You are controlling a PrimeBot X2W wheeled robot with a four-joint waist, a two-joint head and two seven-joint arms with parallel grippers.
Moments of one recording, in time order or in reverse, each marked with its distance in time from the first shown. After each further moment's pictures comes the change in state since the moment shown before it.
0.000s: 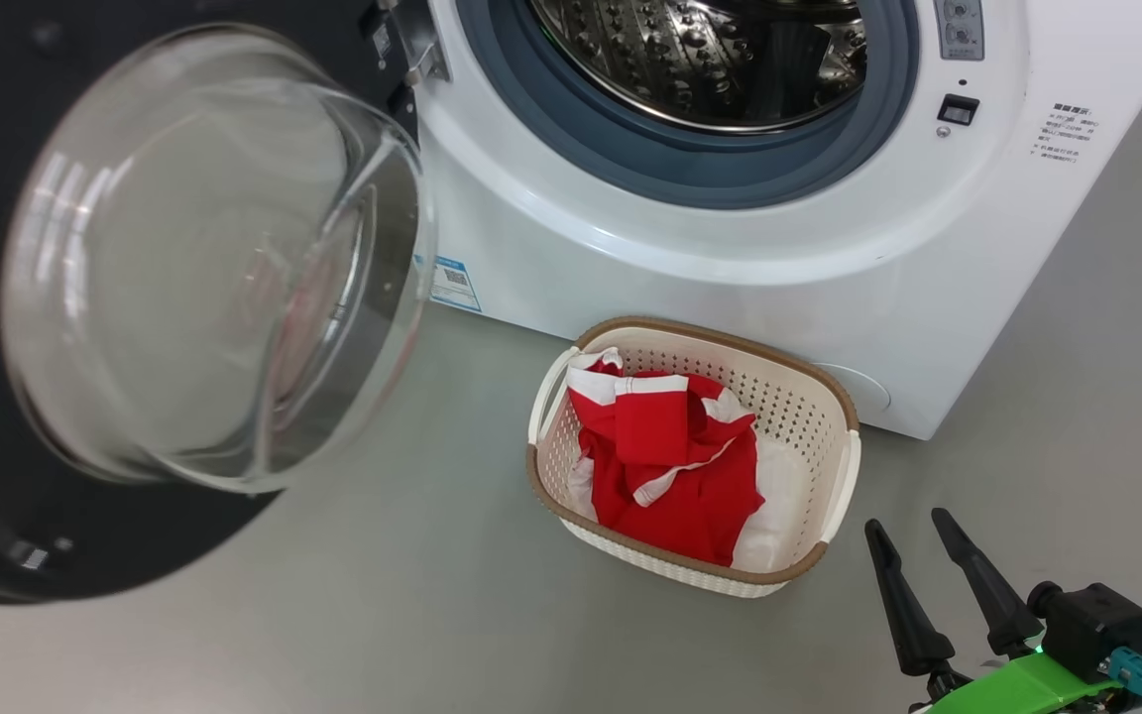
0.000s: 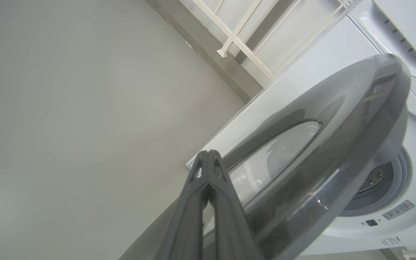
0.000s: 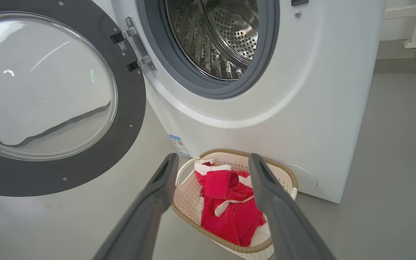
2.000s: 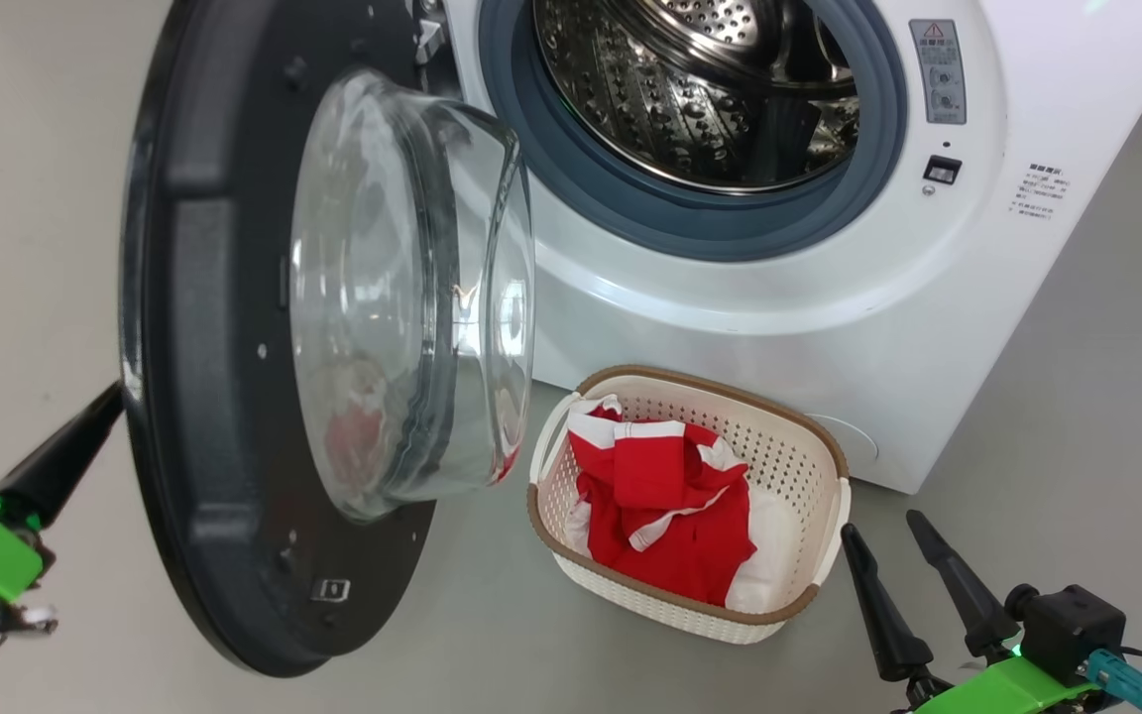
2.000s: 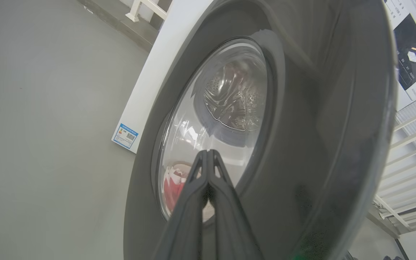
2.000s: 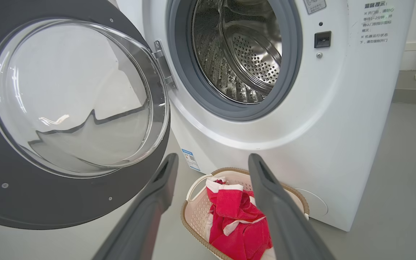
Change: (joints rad) left arm 0.374 0.031 -0.378 -0.532 -0.292 -0.001 -0.322; right arm -0.002 0.005 0.032 -0.012 0.001 0.000 0.000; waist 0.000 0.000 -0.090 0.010
